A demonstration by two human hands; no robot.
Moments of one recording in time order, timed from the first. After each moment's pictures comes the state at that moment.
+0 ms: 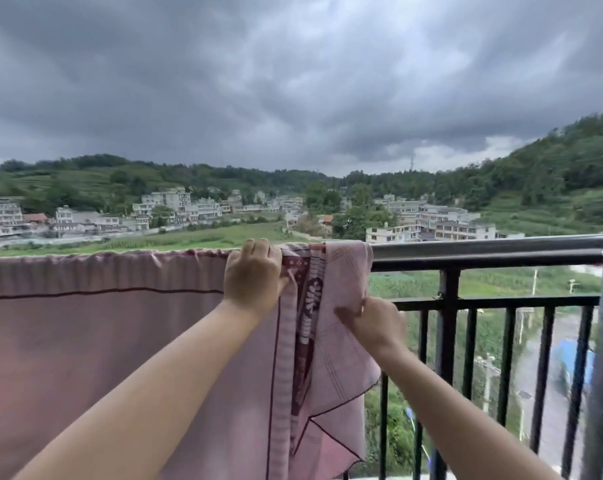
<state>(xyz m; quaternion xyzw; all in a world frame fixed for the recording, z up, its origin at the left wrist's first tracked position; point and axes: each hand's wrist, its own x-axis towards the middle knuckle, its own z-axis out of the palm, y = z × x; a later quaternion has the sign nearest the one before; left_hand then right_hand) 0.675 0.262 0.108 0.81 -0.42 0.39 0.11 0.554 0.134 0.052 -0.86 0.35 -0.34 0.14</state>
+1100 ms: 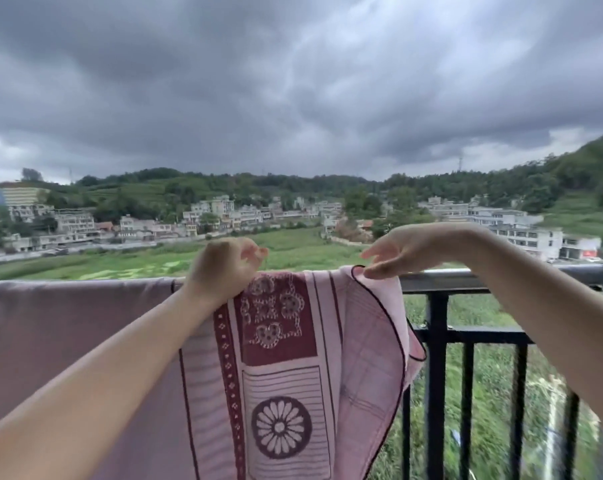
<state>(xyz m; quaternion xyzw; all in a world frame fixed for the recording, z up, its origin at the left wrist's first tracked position) 0.627 0.112 0.154 0.77 -0.45 0.34 0.28 0.443 -0.079 0.205 -0.99 0.09 -0.01 0.06</state>
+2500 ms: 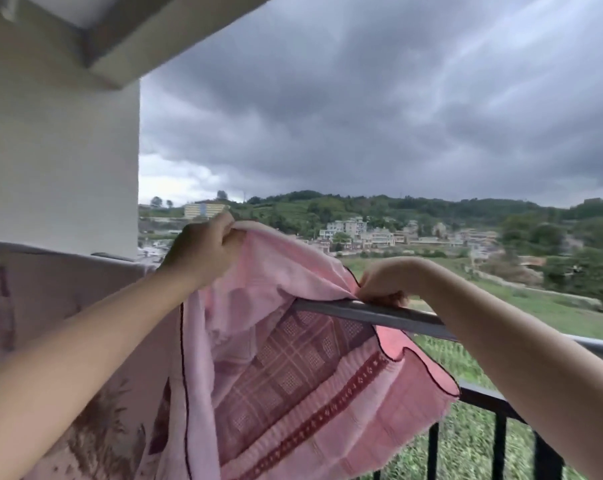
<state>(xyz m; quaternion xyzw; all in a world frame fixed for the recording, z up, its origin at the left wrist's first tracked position) 0.515 0.154 0.198 0.85 -0.20 0.43 0.23 0.525 -0.090 0.202 -1.00 0.02 0.02 0.01</state>
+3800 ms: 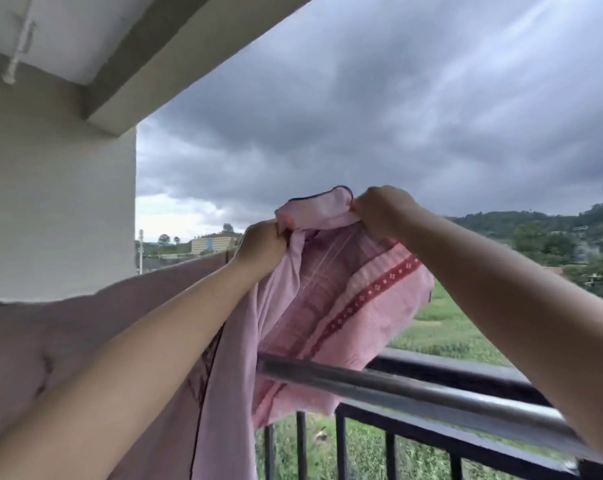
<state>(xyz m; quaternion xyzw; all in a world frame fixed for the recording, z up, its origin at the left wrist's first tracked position) 0.589 0.033 0.263 0.82 -0.22 0.37 0.37 0.558 -0.138 0.311 -0.91 -0.03 -0.37 -0.17</state>
